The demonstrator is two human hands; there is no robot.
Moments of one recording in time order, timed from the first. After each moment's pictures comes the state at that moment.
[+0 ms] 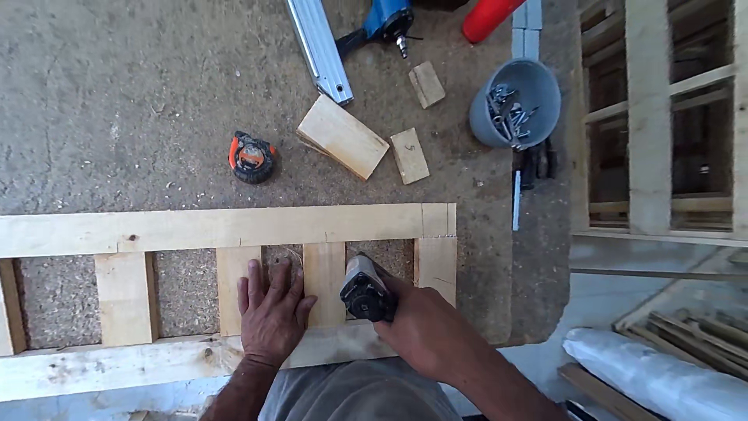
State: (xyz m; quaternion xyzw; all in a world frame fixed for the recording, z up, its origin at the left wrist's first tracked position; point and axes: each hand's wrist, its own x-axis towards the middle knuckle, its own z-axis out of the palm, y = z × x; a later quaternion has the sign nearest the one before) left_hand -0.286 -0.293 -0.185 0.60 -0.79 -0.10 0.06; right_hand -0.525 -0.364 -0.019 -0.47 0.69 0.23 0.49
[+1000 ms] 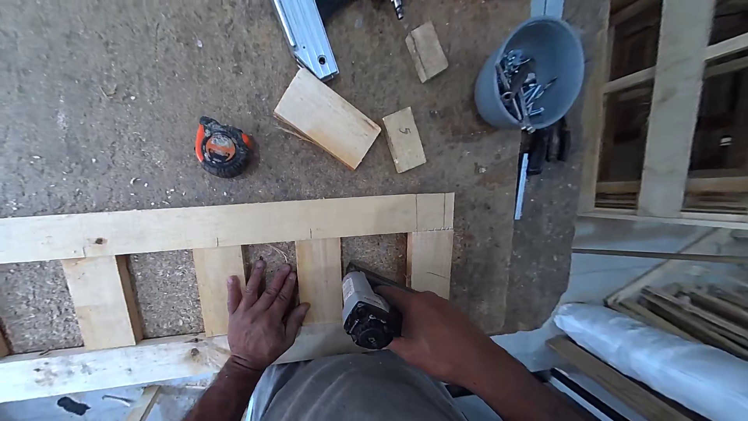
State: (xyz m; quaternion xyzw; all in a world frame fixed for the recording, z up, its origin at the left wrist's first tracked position) left_hand -0.283 -0.291 -0.183 0.55 -0.82 -0.13 0.07; right_hand -0.570 -0.354 -0.043 -0.51 0.60 0.26 0.55
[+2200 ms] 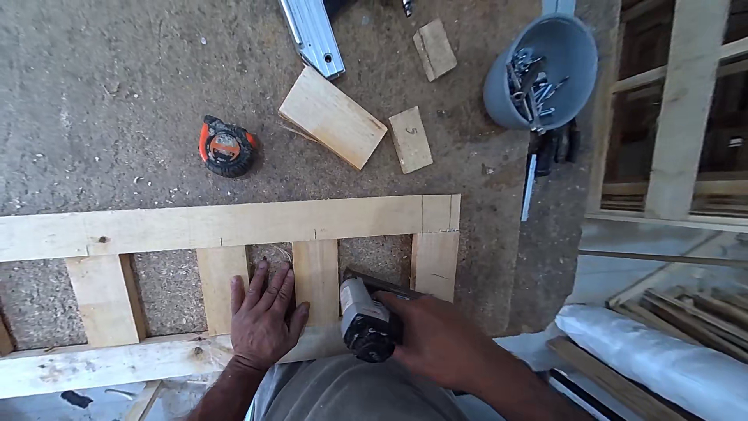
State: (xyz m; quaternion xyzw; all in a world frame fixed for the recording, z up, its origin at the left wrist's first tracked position) left_hand -0.283 -0.289 -0.185 0.56 -0.82 -0.12 0.07; right_hand -0.567 -0.354 -0.043 -0.56 0.57 0.25 0.54
